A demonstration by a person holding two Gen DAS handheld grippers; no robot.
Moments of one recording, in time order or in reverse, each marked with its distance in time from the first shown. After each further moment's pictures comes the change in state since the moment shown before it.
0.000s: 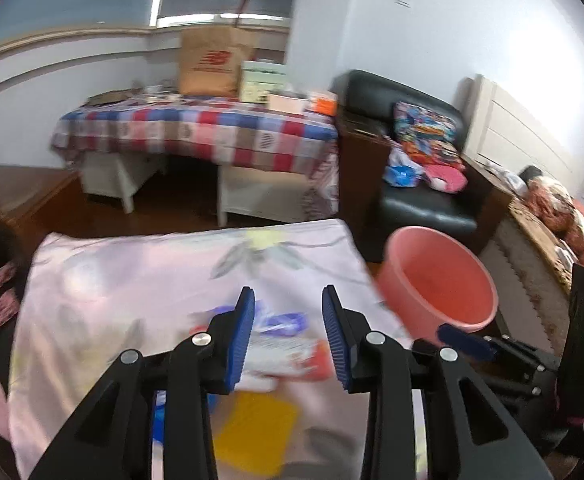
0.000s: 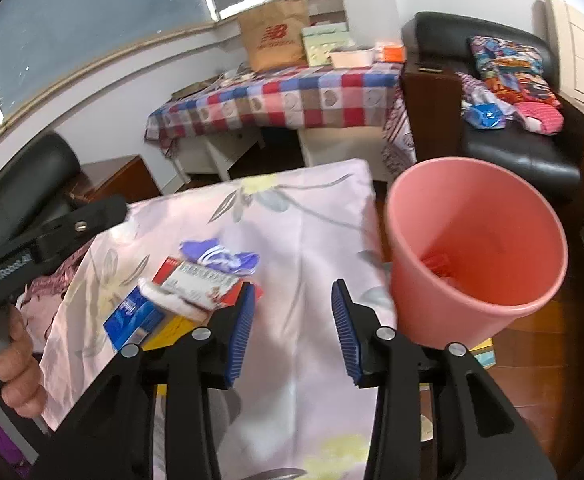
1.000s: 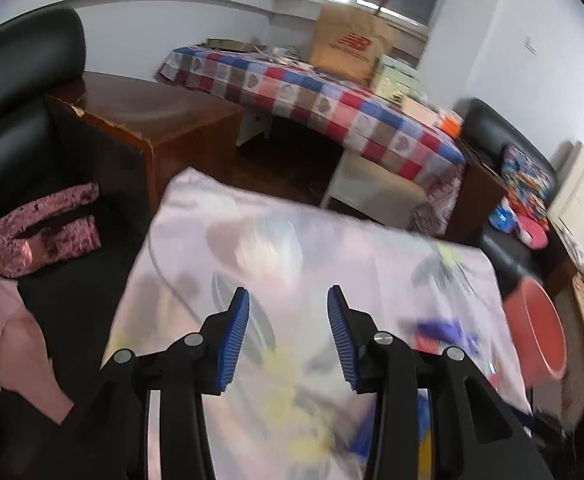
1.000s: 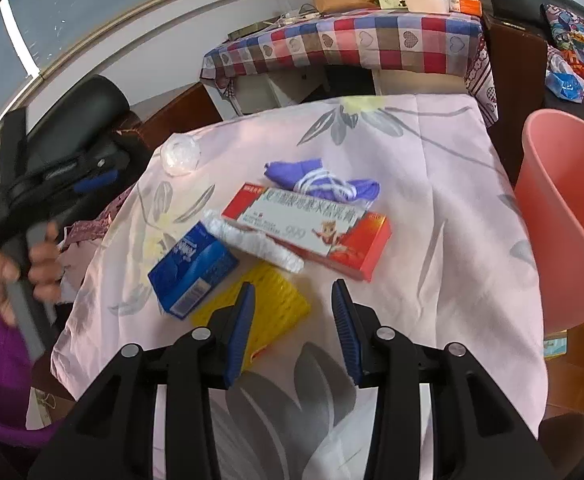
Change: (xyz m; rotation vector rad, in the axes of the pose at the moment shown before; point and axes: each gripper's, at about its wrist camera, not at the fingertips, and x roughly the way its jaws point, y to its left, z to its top) left arm 0.018 0.203 -0.007 -0.301 0.058 0.221; right arm 0.058 0.063 -0.024 -0.064 0.192 0.199
